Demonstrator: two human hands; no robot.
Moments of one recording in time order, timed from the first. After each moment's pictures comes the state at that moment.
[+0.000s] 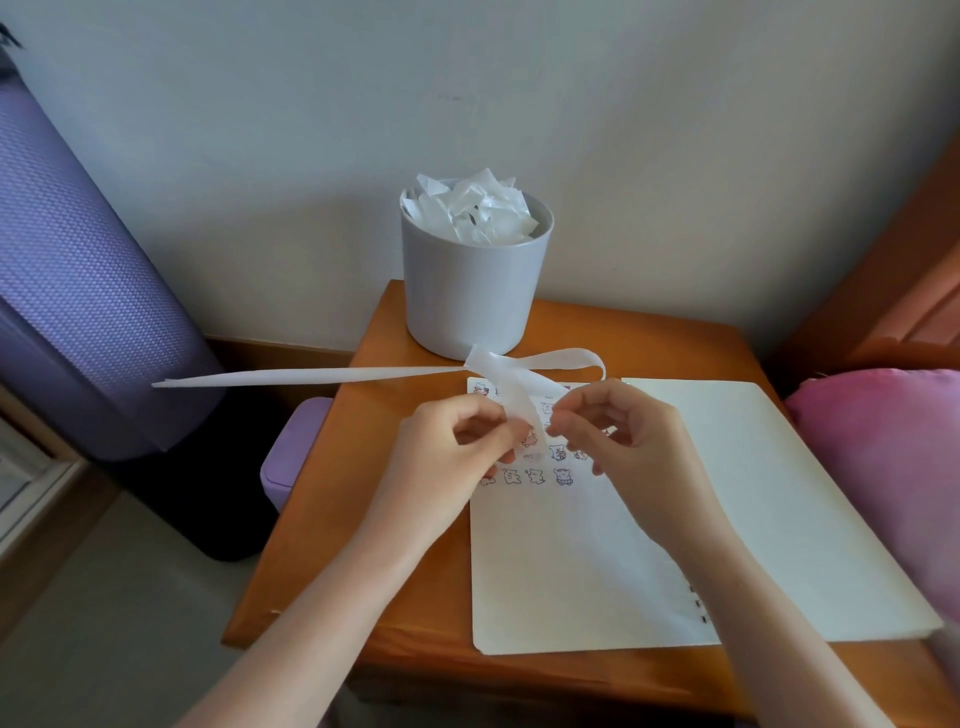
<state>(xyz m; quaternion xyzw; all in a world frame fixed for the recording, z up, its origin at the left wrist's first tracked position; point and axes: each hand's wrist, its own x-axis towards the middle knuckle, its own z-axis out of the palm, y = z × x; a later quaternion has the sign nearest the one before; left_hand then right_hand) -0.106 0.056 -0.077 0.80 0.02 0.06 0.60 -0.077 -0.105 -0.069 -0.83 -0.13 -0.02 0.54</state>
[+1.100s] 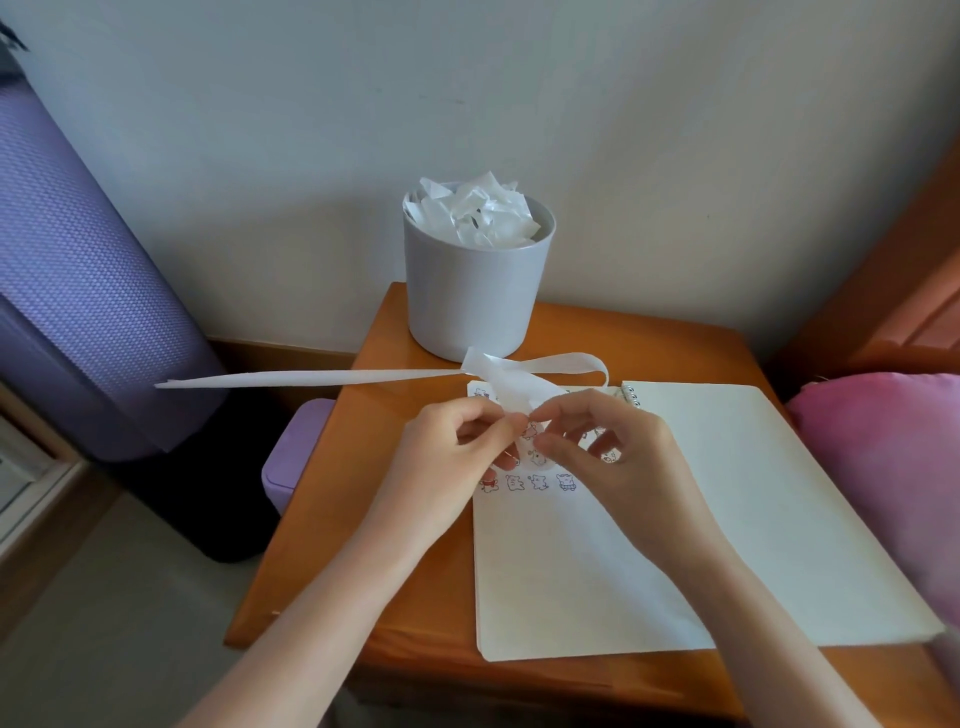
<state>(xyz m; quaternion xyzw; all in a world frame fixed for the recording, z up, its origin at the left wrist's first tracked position) -0.104 0.057 -0.076 0.80 0.01 0.05 0.59 -0.085 -0.100 -0.066 -0.84 -0.20 -0.03 0.50</state>
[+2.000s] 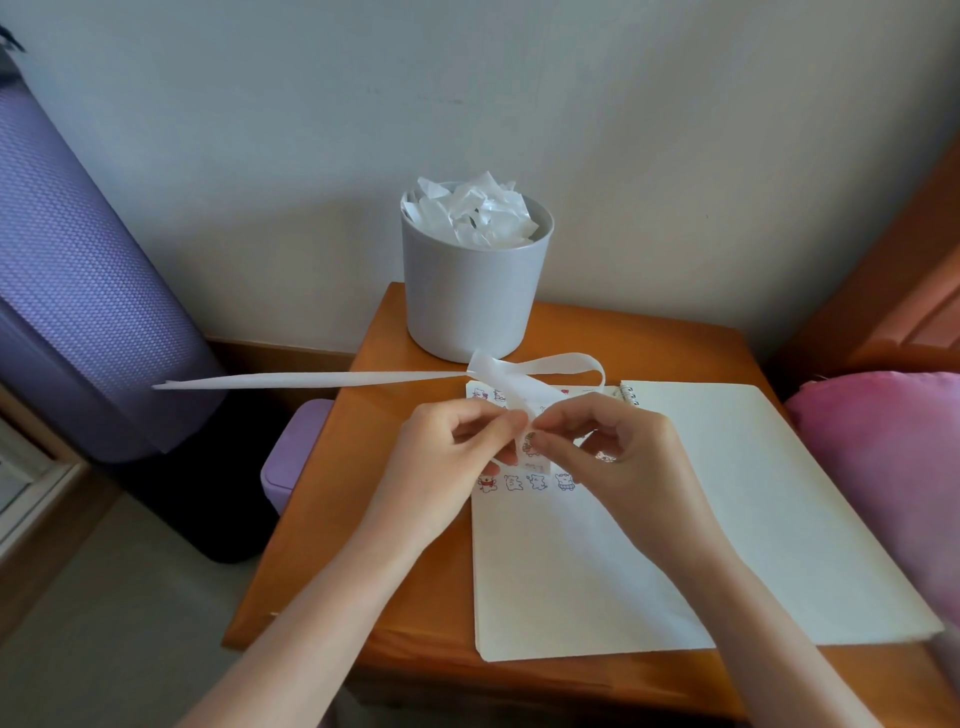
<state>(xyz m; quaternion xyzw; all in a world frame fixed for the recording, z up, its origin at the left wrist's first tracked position) -0.107 0.056 -0.073 0.78 0.00 0.06 0.62 -0.086 -0.102 -0.066 -0.83 -0.20 -0.03 0.51</state>
